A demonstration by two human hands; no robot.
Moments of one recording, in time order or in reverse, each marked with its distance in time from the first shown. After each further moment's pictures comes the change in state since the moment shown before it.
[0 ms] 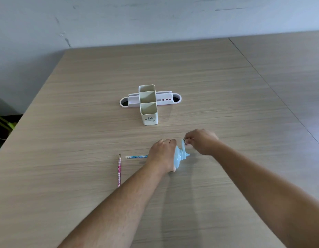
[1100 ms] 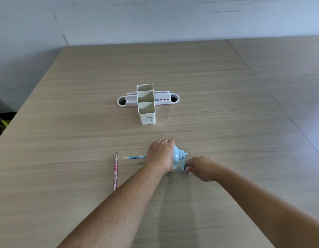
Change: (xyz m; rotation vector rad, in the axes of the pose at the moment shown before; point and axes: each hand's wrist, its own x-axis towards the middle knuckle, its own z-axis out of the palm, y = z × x) left_hand 0.004 0.005 0.007 0.044 0.015 -0.026; right_hand -0.046 0.009 0.042 -0.107 -0.307 -0.042
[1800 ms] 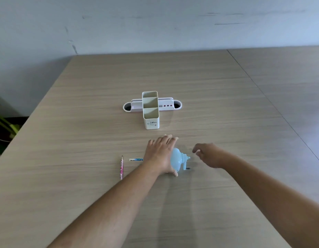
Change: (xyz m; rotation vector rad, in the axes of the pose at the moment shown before) left_hand -0.015 -0.017 -0.025 0.032 -0.008 0.045; right_hand 0.003 0.012 -0.036 0.245 0.197 0.098
